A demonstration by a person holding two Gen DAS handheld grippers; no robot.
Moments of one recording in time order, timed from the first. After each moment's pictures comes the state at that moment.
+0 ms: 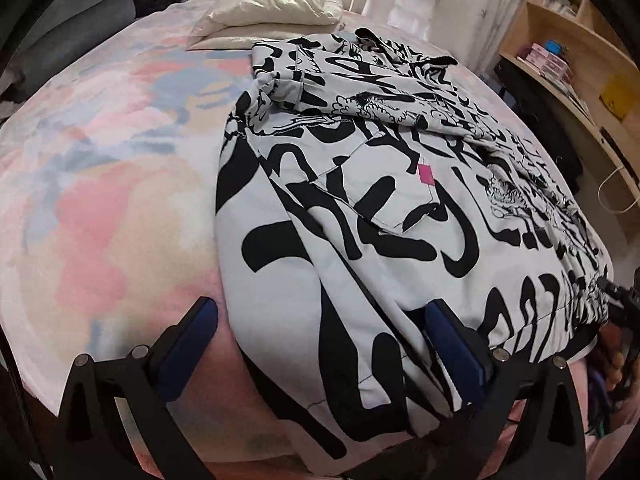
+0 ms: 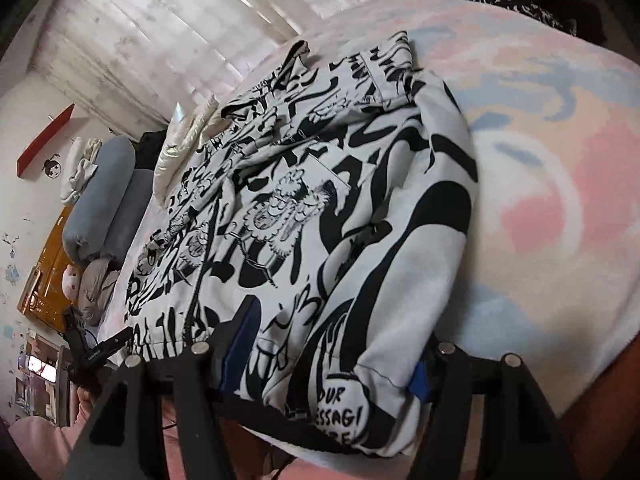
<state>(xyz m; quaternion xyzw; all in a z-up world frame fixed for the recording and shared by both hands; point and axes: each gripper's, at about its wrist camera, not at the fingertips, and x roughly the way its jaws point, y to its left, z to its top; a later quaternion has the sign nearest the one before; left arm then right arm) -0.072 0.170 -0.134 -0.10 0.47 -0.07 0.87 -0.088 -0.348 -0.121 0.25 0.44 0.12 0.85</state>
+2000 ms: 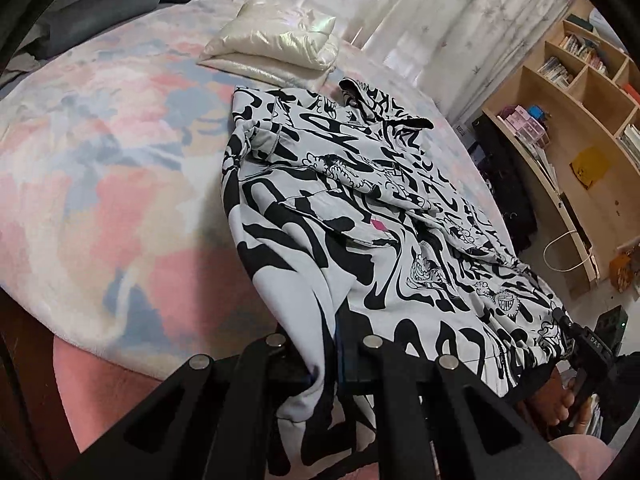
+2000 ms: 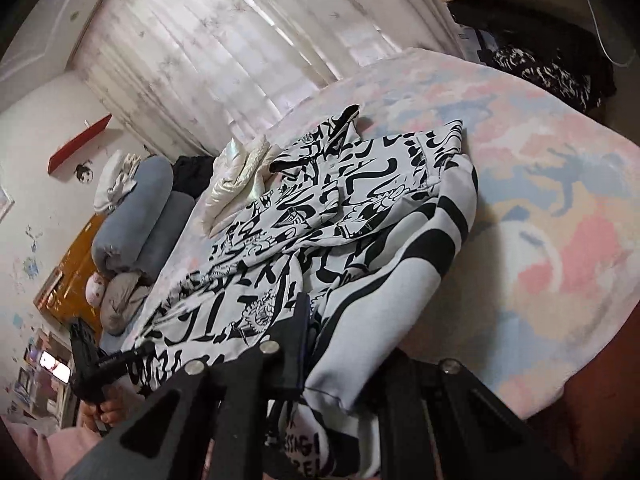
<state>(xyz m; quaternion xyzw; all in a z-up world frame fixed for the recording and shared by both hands) -0.075 0.187 -0.056 -0.23 0.44 -0.10 0.86 -0.105 -0.339 -0.017 0.24 0.37 0.15 0.89</state>
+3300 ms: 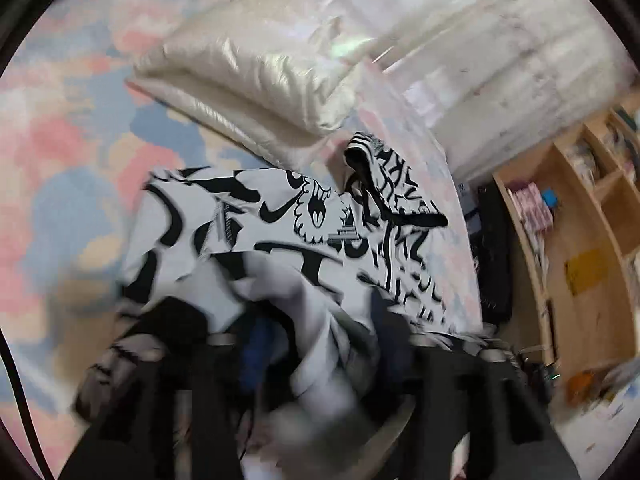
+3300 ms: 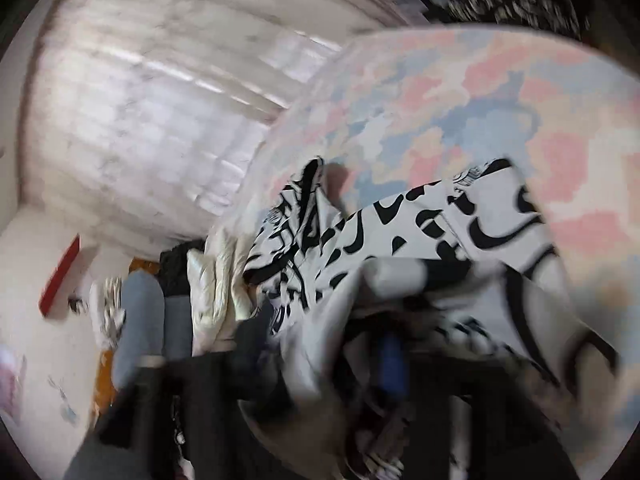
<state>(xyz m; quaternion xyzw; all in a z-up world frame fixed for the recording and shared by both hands) 0.235 0.197 -0.065 -0.38 0.44 -0.10 0.81 0.173 -0.373 -0.044 0.43 0.37 0.09 0.82</state>
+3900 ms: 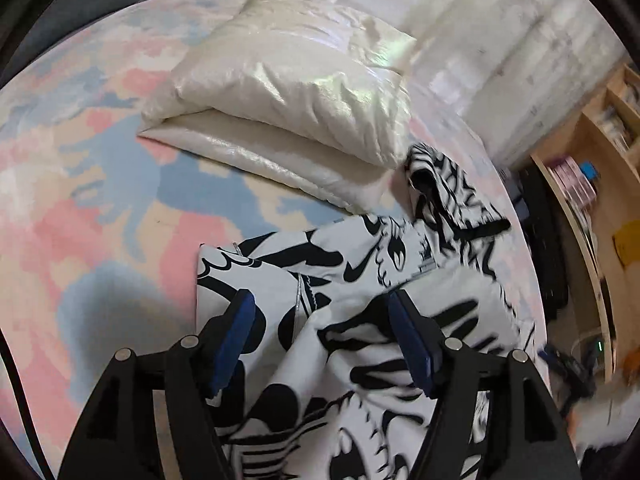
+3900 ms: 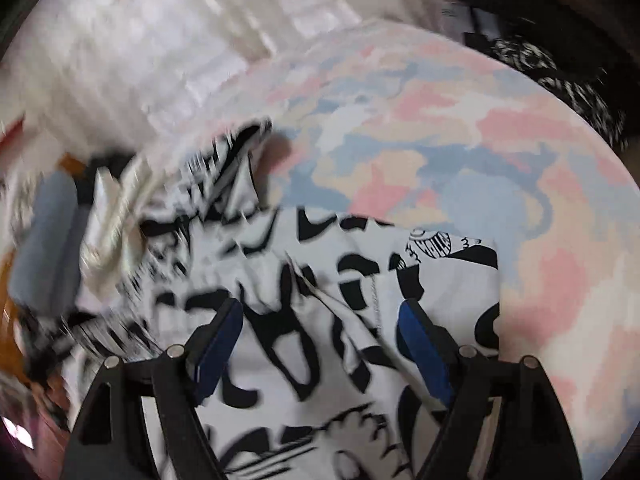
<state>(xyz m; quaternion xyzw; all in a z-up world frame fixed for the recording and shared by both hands) 0.278 0.235 -0.092 -0.25 0.45 -0.08 0.85 0.247 -0.379 -0.081 0.17 0.46 0.07 0.87</state>
